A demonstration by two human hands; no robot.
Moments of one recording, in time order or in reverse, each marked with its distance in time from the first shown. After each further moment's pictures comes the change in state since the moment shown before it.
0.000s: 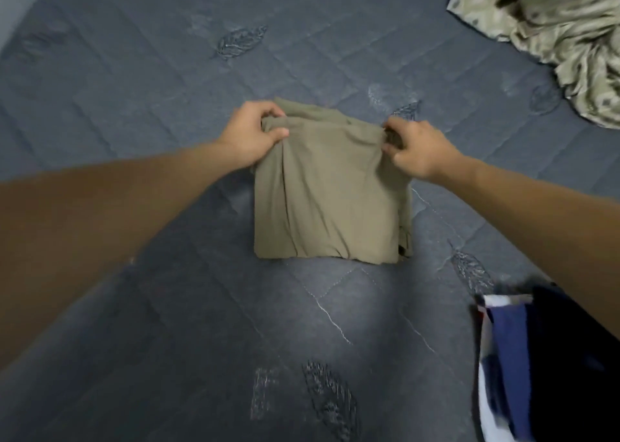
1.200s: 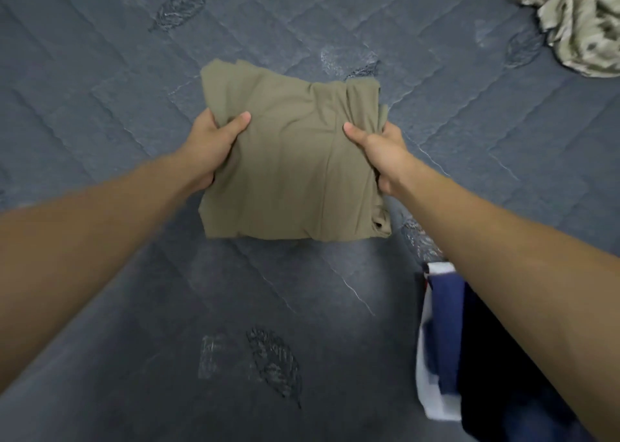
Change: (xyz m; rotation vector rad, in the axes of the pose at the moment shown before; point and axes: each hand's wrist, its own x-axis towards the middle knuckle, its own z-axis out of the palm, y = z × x) left_hand -0.040 0.062 0.064 -0.642 0.037 -0.433; right_hand -0.047 0.041 0.027 1.469 0.062 0.548
